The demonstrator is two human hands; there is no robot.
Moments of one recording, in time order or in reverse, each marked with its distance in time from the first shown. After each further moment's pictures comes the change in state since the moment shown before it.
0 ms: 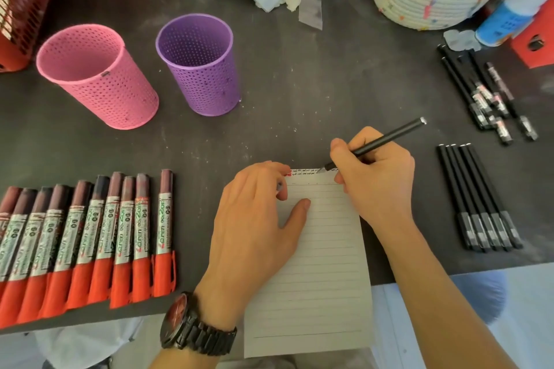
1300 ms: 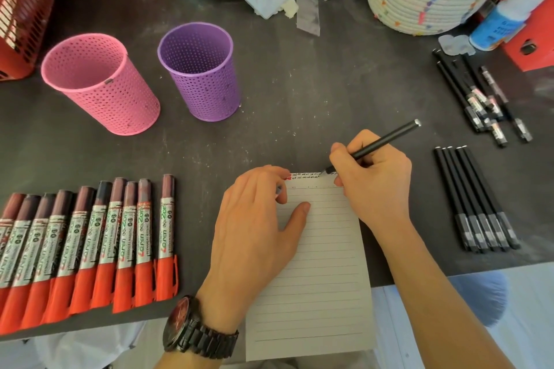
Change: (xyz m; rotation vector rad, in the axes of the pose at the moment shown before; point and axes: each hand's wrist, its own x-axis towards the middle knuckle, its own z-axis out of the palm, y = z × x) left_hand 0.000 -0.003 0.001 0.025 -0.021 -0.012; right_hand 0.000 0.002 0.001 -0.031 0.013 -0.016
